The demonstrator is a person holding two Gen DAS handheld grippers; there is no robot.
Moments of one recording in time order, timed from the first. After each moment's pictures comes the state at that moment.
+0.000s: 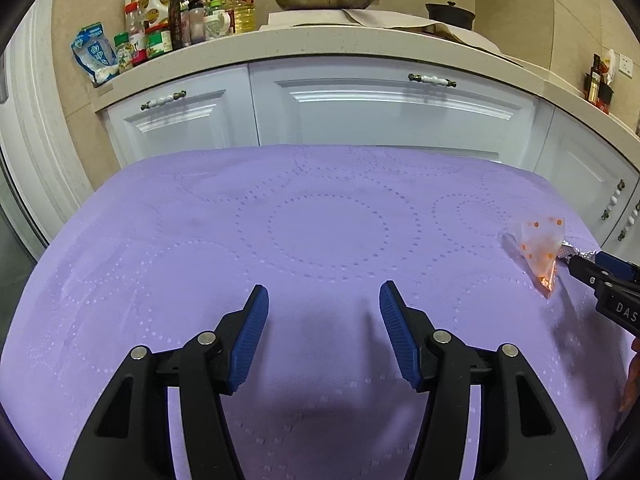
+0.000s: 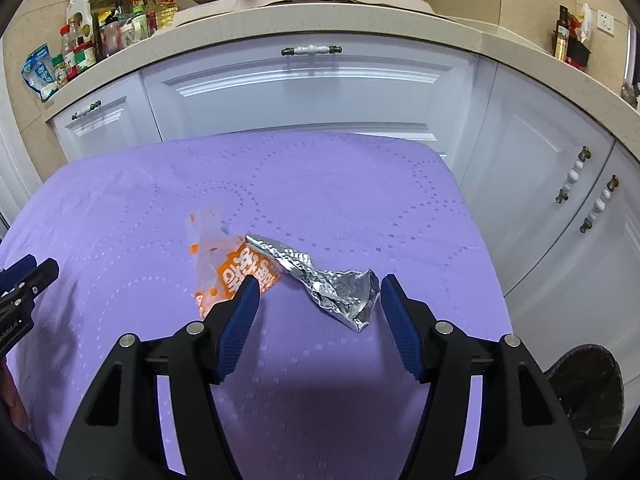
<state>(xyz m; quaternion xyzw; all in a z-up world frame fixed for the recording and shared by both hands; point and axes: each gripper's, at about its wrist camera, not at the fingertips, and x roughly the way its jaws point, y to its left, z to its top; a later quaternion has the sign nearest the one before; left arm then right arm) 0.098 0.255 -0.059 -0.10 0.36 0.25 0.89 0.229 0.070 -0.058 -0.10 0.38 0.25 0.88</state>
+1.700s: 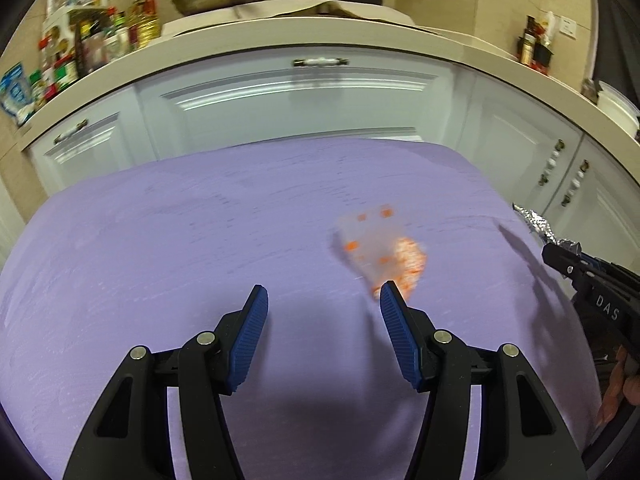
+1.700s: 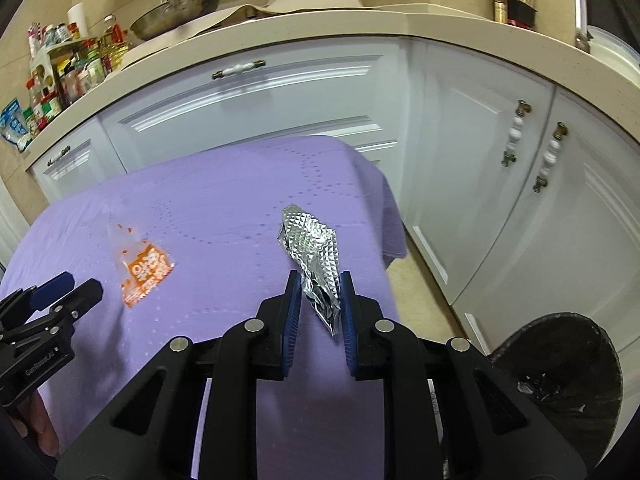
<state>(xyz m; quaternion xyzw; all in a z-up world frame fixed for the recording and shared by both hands) 0.166 0.154 -0.052 -0.07 0.39 0.13 0.91 0.250 -0.026 -0.052 -0.04 0.38 0.21 0.90</state>
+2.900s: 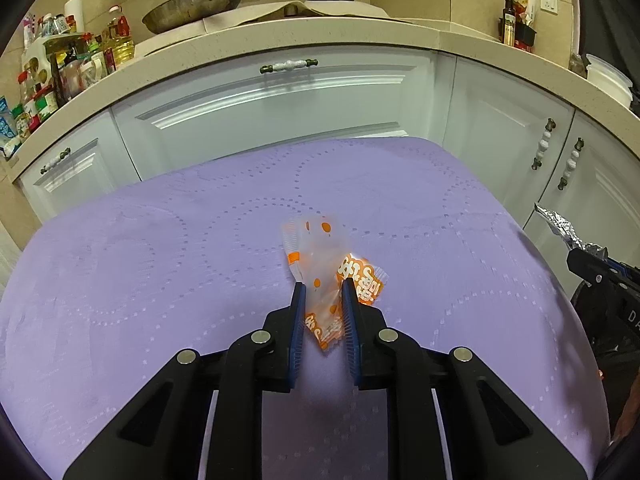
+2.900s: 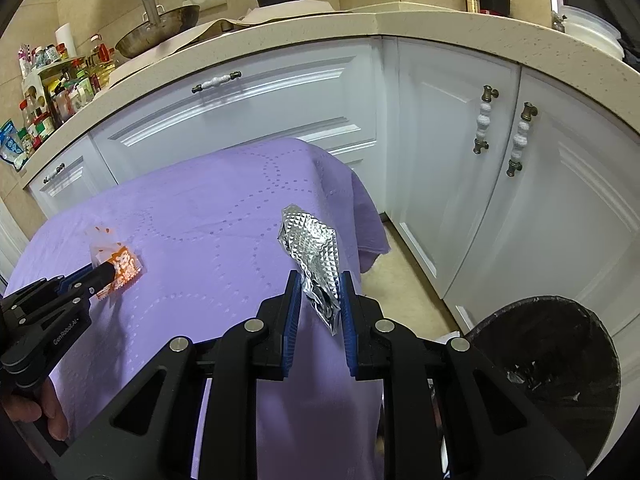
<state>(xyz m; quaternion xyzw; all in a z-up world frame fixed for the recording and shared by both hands) 0.188 0.127 -0.057 -0.03 0.38 0.13 0.91 0.246 -0.066 -0.052 -0.01 0.38 0.19 0.90</state>
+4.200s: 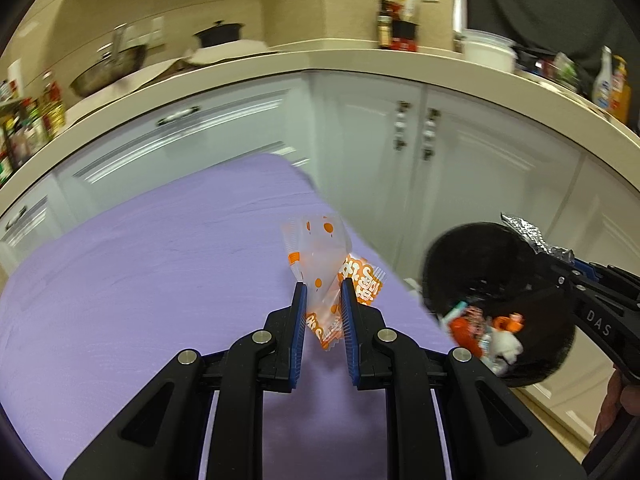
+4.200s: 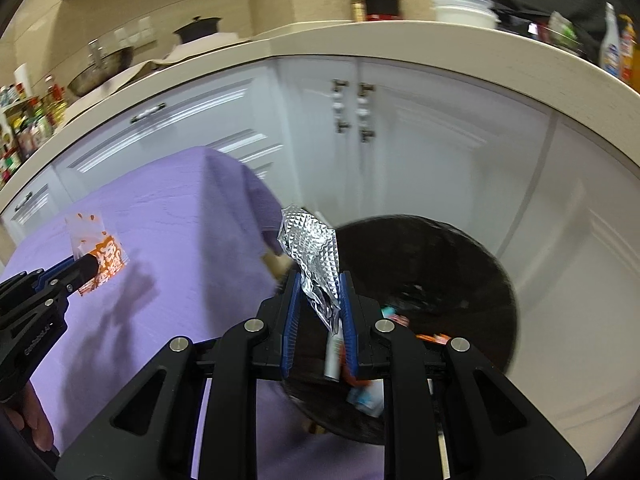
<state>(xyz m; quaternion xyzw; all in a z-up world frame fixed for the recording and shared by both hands) 0.117 -0.024 -0.029 0.03 0.35 -0.01 0.94 0.133 -0.214 -0.040 0.03 0.36 0.06 0.93</state>
